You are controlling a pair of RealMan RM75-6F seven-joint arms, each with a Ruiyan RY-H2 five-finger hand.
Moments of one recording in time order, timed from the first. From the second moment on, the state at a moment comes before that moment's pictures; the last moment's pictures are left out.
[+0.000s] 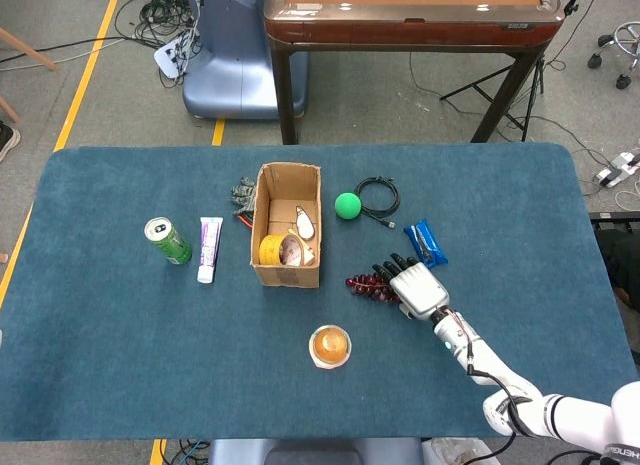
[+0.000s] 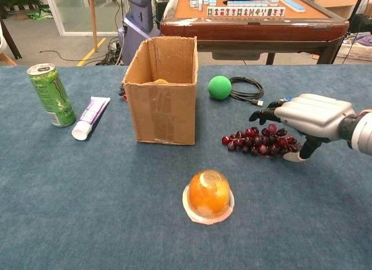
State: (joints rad) left arm 0.00 -0.99 -0.14 -1.66 1.34 1.56 -0.09; right arm 0.67 -1.53 0.04 -1.34 -1.32 0.91 -0.42
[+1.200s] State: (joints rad) left arm 0.00 -0.98 -0.15 -1.66 1.32 1.56 -0.10; right arm 0.64 -1.52 0.06 -1.27 -1.51 1.13 -0.26
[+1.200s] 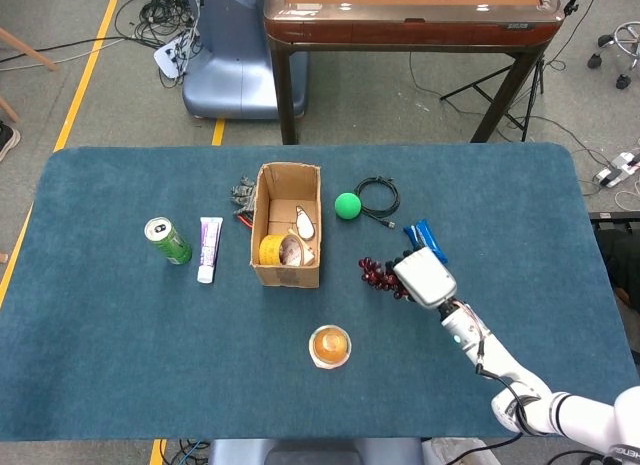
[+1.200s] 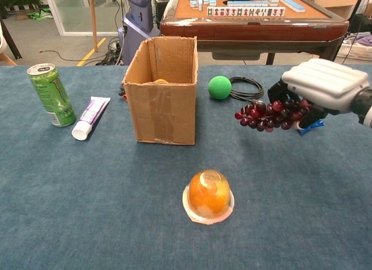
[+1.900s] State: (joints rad) left arm 0.00 -0.98 -0.14 -1.66 1.33 1.55 -0.06; right arm 0.72 -1.33 0.25 -1.52 -1.48 1.16 -0.39
